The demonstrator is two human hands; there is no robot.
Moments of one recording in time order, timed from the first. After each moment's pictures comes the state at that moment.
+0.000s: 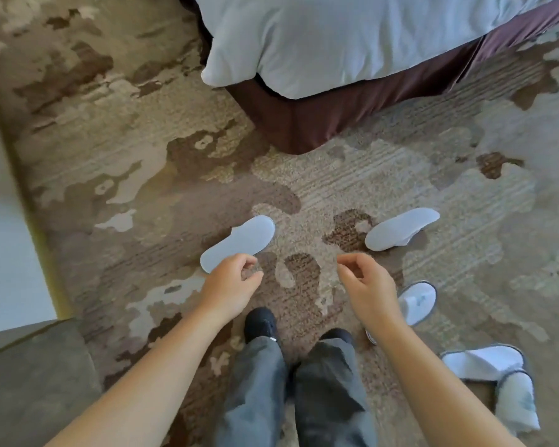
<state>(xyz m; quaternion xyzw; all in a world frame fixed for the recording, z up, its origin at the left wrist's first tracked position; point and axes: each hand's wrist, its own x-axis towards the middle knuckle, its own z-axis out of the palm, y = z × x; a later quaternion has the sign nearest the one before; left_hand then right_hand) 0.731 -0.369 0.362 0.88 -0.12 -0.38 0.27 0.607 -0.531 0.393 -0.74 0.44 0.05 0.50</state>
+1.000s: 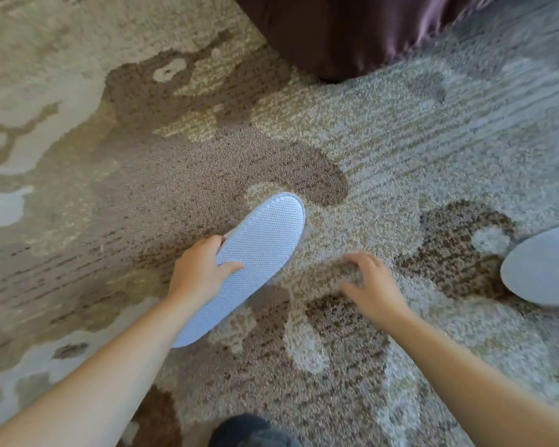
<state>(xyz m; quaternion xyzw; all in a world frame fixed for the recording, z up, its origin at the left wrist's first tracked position) 0.828 -0.396 -0.071 0.94 -0.14 -0.27 0.14 0.679 -0.594 -0.090 -0.83 0.33 0.19 0.40</state>
